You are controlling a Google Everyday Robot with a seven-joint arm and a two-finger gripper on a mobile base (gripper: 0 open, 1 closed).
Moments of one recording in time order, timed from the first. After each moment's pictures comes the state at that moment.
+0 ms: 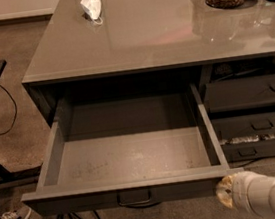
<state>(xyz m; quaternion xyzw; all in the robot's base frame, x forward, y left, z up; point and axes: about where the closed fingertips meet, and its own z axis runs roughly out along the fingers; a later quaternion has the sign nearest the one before) 0.369 -0.210 0.619 -0.63 0.72 -0.08 0.28</state>
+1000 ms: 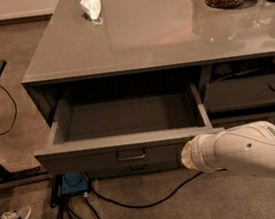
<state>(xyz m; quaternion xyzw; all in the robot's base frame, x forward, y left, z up) 0.480 -0.137 0.635 -0.67 0.68 -0.08 0.28</state>
